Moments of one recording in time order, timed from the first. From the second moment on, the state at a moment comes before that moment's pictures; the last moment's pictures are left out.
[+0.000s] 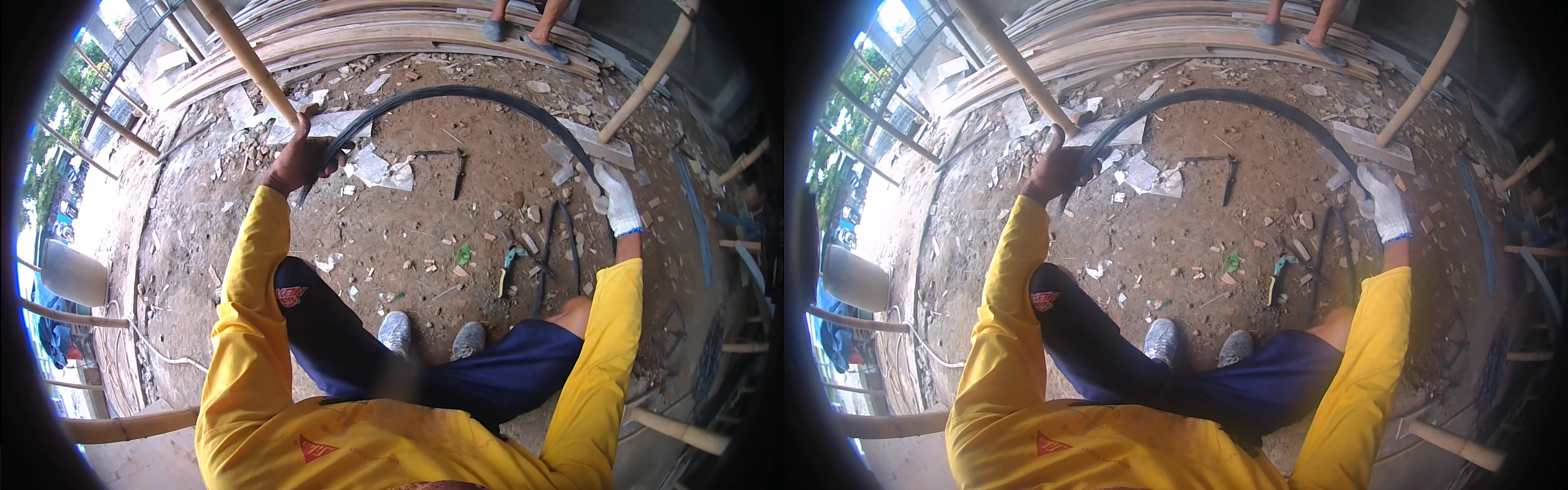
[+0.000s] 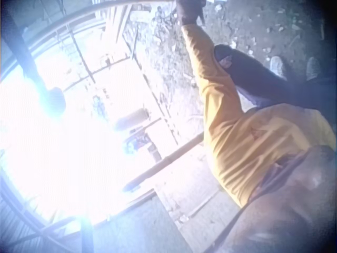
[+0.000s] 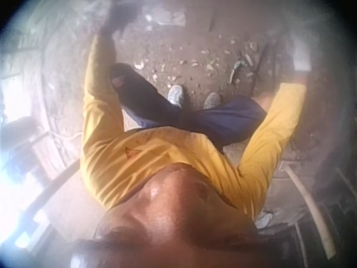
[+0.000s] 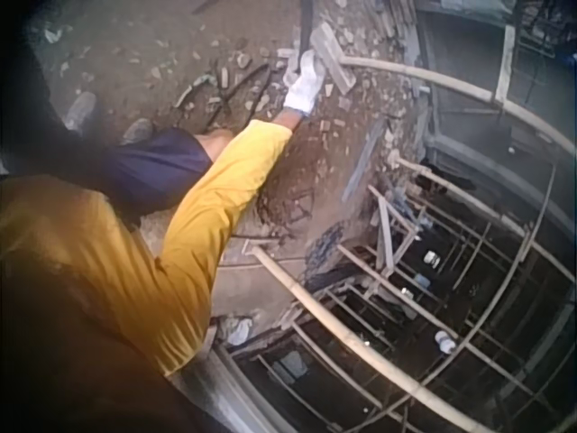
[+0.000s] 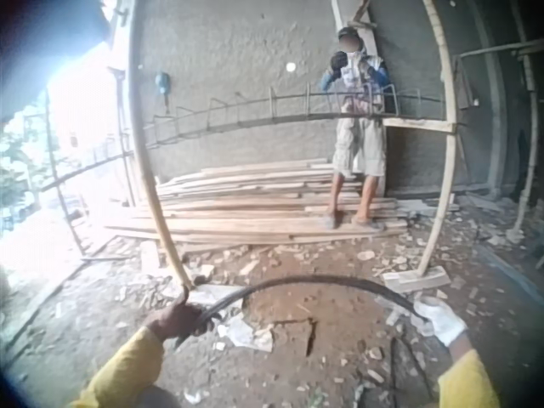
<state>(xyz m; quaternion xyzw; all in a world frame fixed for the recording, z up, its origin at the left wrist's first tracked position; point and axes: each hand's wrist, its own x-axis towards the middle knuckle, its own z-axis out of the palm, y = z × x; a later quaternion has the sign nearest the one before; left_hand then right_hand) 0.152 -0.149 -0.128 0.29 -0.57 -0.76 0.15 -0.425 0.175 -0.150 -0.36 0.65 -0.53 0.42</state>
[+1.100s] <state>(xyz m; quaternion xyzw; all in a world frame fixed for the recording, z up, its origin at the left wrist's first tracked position) 0.157 -0.155 -0.141 0.27 -0.44 -0.79 0.33 -0.420 0.177 -0.143 -0.34 0.65 -0.53 0.43</state>
